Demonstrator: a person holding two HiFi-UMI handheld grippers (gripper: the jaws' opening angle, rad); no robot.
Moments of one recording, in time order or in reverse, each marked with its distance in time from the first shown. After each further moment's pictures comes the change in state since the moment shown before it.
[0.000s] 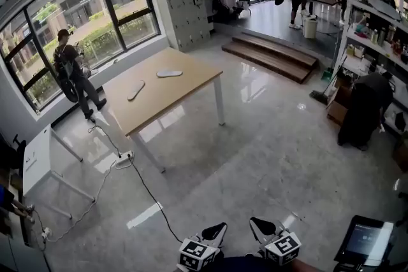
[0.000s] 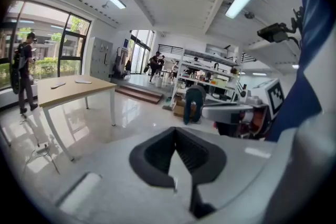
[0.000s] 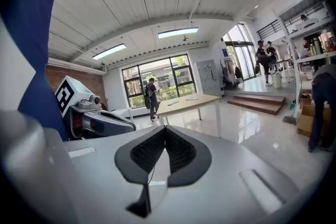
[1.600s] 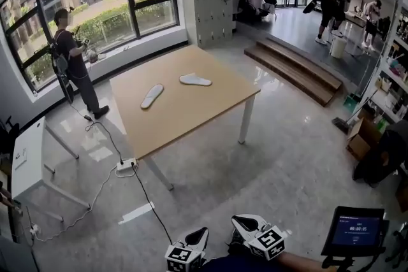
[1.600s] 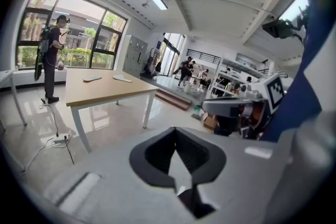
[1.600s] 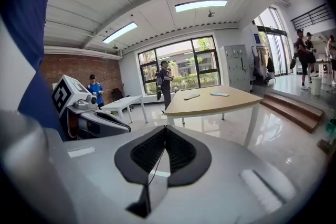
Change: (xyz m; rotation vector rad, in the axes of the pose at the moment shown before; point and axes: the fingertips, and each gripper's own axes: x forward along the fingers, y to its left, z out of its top) left arm 0.011 0.337 0.066 -0.213 -0.053 0.206; right arm 0.364 -0.004 0.072 -0.125 0.181 0.219
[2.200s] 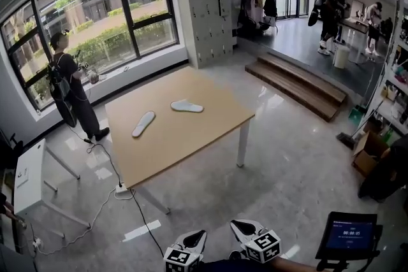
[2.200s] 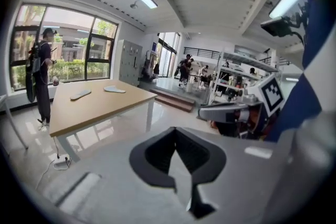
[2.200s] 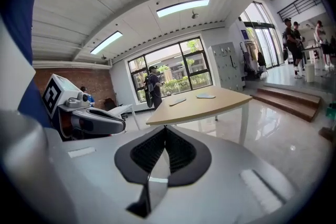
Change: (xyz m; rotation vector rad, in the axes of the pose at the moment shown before) left arm 0.121 -0.007 0.090 0.112 0.002 0.047; right arm 0.019 -0.151 0.027 0.102 -0.053 -0.032
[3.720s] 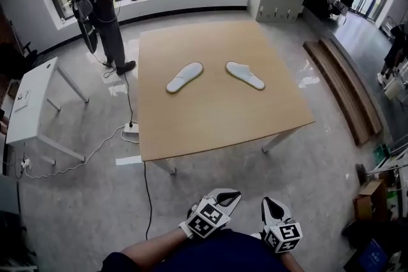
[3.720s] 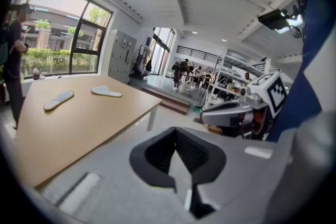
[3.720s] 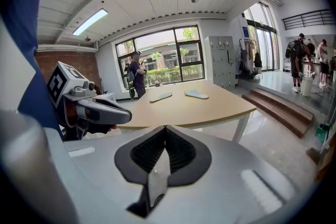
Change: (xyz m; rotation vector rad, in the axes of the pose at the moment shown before) left arm 0.154 0.159 0.093 -0.009 0.033 -0.143; right arm 0.167 -0.112 0.081 -0.053 0.137 -0.135
